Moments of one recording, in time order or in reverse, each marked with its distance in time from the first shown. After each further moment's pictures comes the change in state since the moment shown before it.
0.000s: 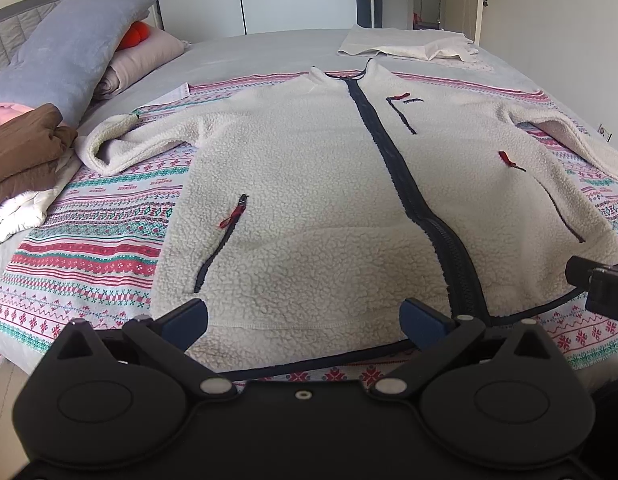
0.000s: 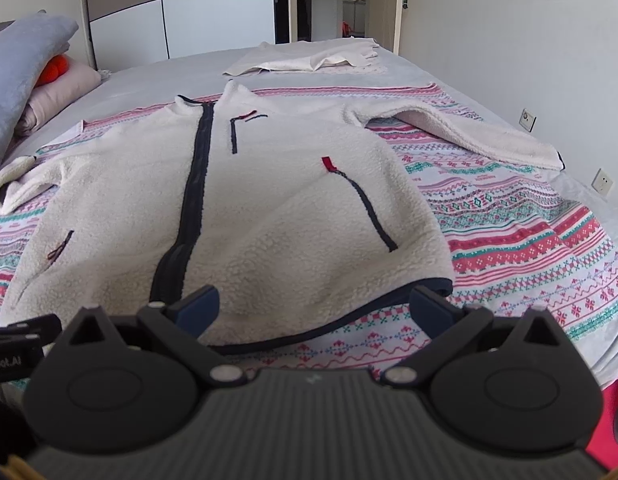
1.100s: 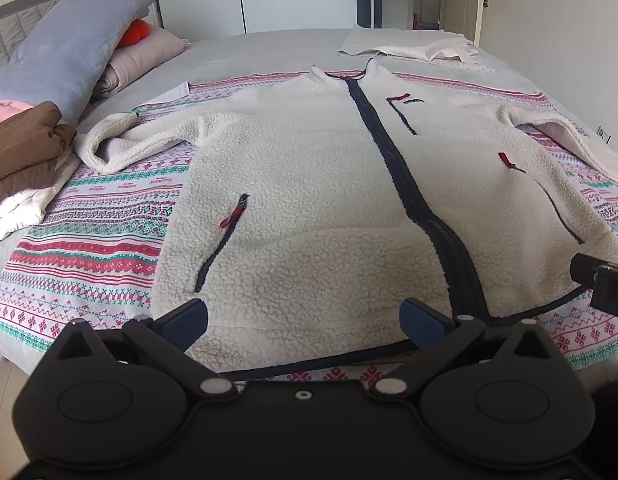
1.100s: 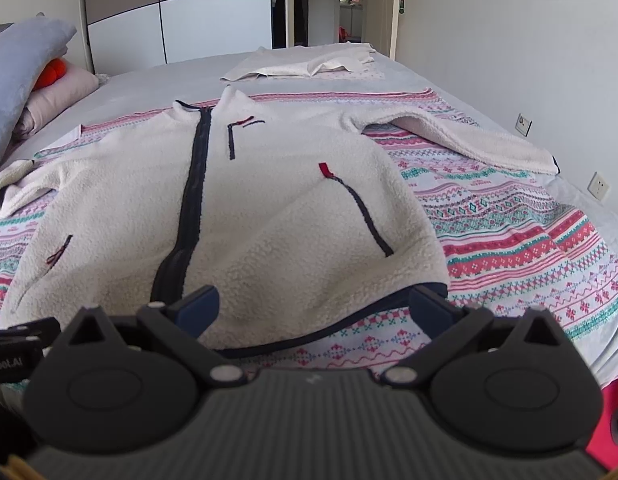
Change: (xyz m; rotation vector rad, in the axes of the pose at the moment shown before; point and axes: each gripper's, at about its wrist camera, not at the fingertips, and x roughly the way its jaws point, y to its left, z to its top) left arm 0.003 0.007 0.000 -0.006 0.000 -0.014; right arm -0.004 0.001 0.000 -0.002 -0.021 -0.013
